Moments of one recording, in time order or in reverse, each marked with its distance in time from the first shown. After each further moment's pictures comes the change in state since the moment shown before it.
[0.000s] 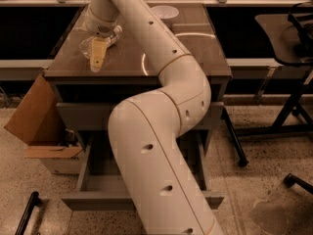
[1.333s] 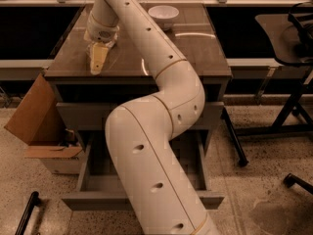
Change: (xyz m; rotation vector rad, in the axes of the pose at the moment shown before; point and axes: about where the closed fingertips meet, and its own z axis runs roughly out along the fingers) arm 0.014 0.003 0.019 -0.035 0.010 0.026
